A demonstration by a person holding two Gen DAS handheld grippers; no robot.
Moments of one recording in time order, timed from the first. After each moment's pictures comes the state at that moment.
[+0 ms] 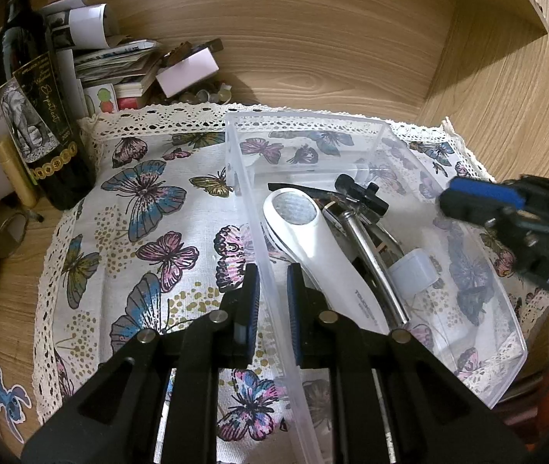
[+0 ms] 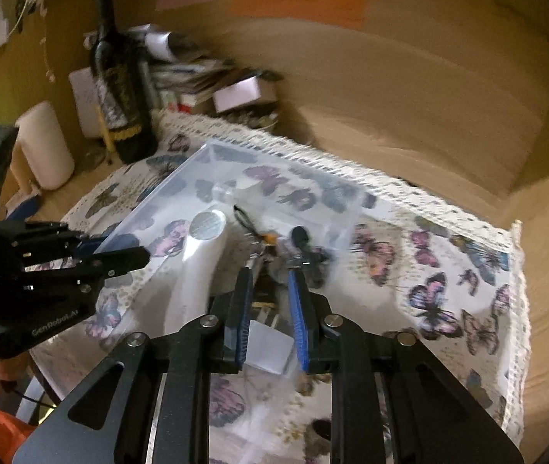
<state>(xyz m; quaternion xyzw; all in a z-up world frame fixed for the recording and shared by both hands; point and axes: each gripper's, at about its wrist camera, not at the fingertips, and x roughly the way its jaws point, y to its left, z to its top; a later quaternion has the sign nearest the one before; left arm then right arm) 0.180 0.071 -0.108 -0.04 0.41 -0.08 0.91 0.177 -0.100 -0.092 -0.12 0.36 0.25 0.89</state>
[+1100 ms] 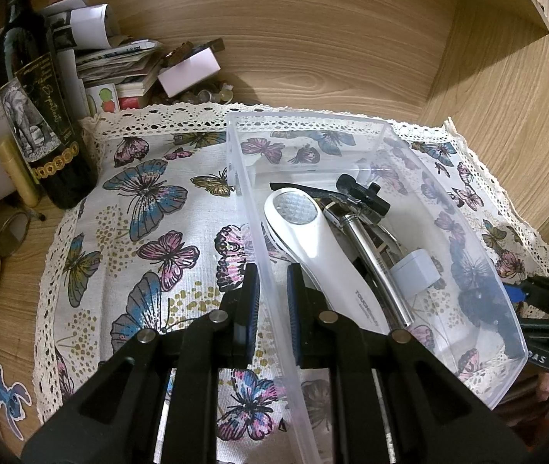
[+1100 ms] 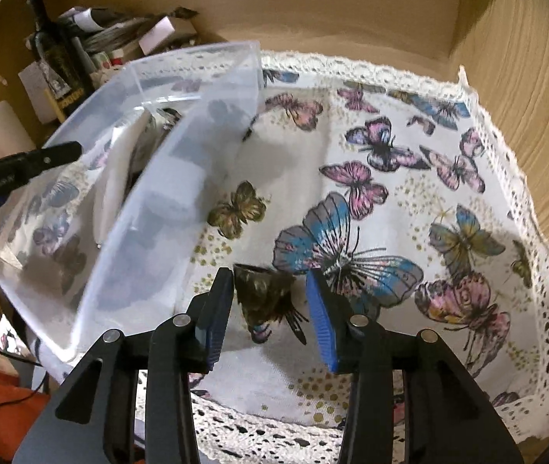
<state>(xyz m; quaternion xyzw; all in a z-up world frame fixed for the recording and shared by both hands) 0.180 0.072 -0.108 -0.04 0.41 -0.08 0.91 0.146 -0.179 -0.162 -0.04 0.46 0.19 0.87</state>
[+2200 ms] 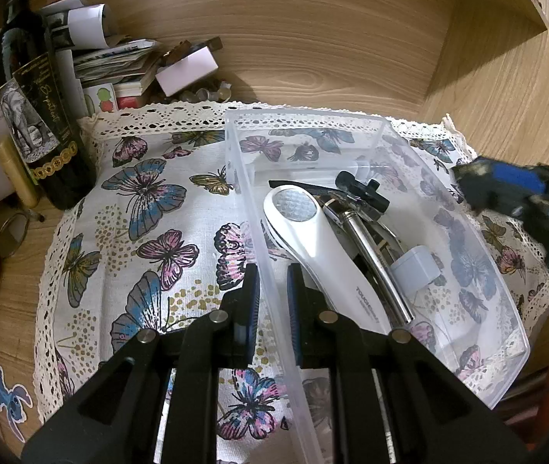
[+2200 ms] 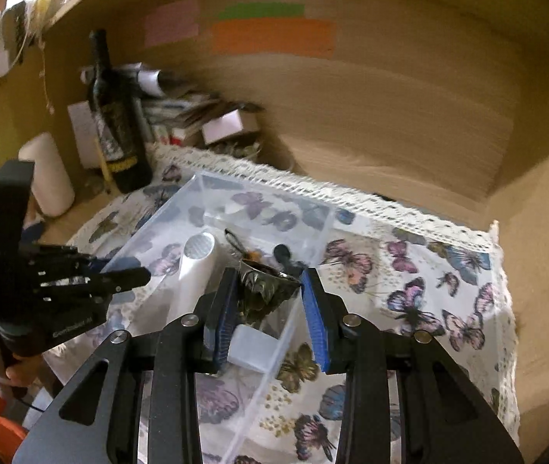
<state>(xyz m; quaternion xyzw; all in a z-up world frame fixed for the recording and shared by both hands) 0.180 0.072 -0.109 -0.04 0.41 -0.08 0.91 0.167 -0.108 -0.082 -0.10 0.33 0.25 0.90</state>
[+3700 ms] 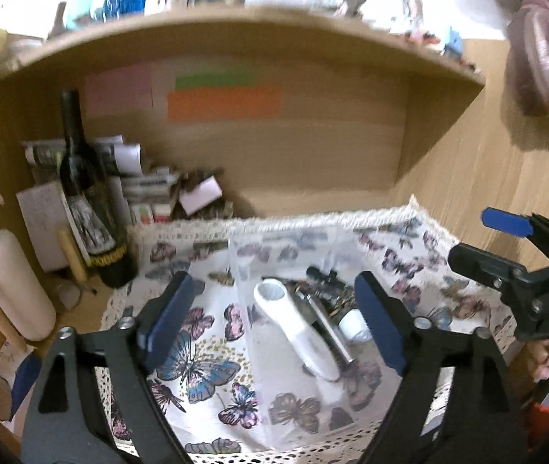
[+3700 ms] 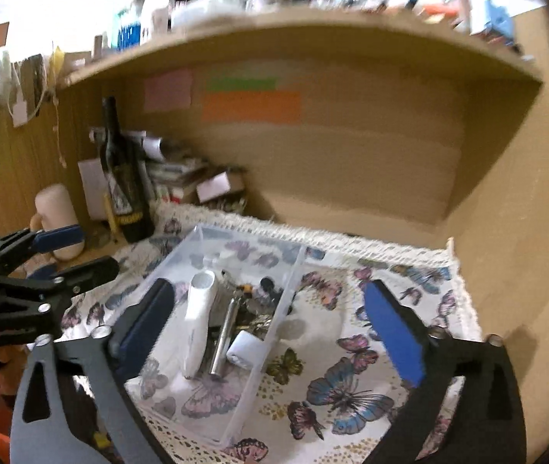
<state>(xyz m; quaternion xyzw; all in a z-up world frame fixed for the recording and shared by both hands) 0.091 0.050 -0.020 -0.01 0.23 -0.05 0.97 0.095 -0.148 -0.044 -0.05 0.21 0.21 0.95</state>
